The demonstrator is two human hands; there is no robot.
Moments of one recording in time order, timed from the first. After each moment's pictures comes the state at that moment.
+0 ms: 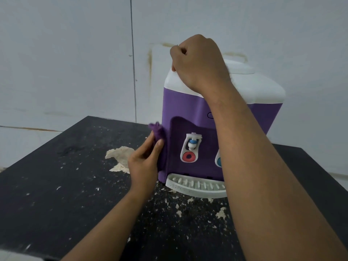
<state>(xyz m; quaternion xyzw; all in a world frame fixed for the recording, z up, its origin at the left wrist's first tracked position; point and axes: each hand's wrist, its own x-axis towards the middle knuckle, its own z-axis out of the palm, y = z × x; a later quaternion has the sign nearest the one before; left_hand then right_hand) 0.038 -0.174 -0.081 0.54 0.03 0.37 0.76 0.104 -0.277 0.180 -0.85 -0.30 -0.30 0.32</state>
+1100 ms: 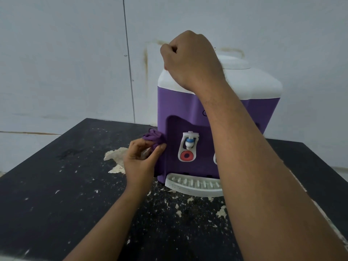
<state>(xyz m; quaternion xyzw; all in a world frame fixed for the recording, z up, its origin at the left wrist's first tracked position) 0.040 -0.168 -0.081 0.59 0.02 0.42 0.69 0.103 -0.275 0.178 -0.84 -0.31 -0.29 0.33</state>
